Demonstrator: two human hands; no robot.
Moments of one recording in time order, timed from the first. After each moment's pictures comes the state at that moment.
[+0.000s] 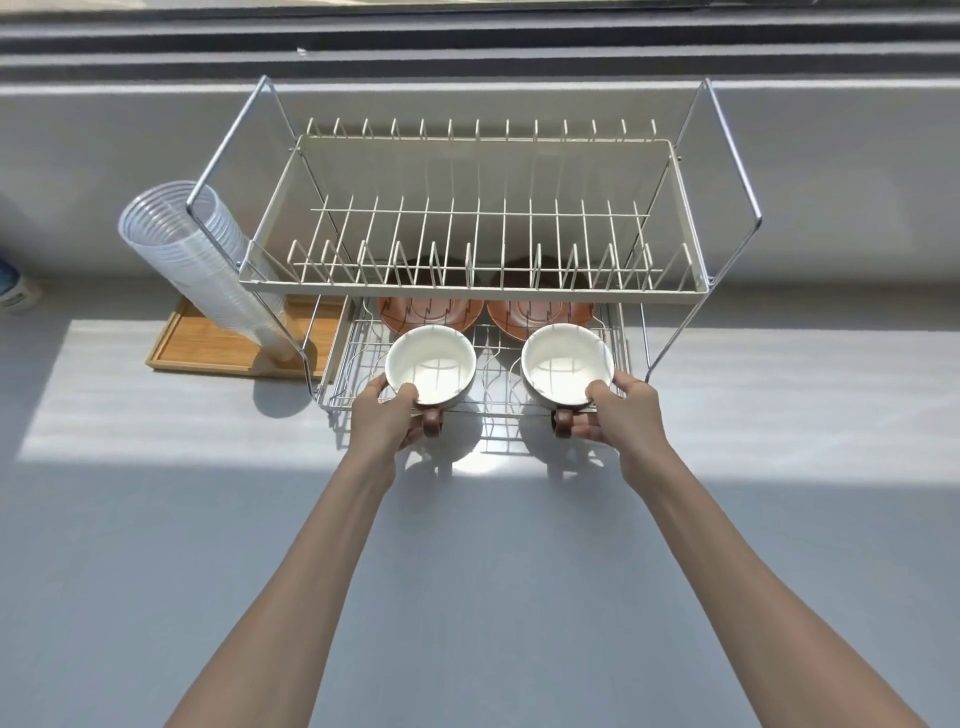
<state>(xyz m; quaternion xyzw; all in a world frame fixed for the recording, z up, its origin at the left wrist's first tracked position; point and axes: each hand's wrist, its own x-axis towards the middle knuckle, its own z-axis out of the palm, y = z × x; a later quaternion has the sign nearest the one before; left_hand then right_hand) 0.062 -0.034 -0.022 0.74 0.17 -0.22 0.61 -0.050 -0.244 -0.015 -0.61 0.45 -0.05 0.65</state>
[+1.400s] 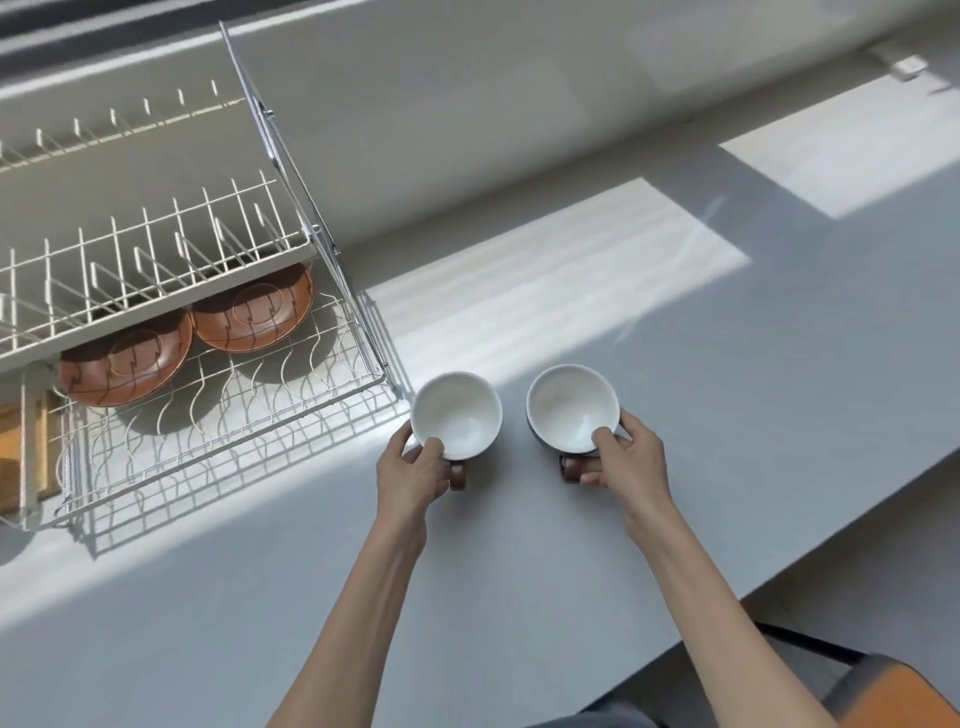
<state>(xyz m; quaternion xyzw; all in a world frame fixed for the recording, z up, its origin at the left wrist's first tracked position) -0.146 -0.201 -0.031 0.73 0.04 -0.41 0.55 -0.313 -0.322 -0.053 -0.48 0.61 -0.20 0.60</state>
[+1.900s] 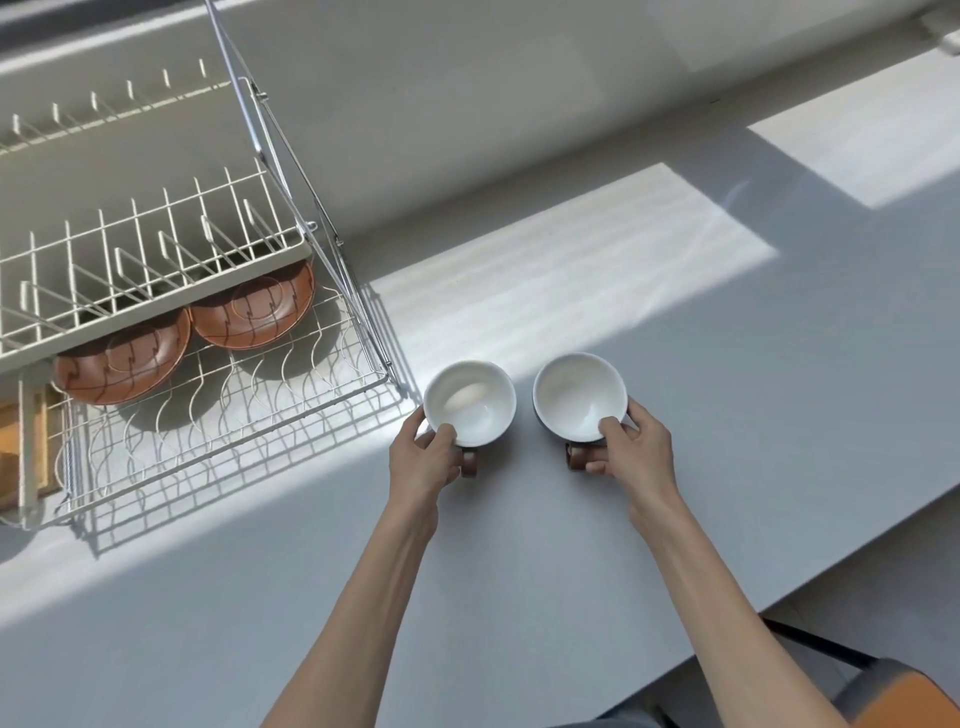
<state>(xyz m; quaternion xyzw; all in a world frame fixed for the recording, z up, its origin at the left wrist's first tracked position) -0.136 -0.224 -0.040 0.73 0.03 -0.42 0.54 -0.300 -0.342 -0.064 -0.48 0.61 -0.19 0.60</state>
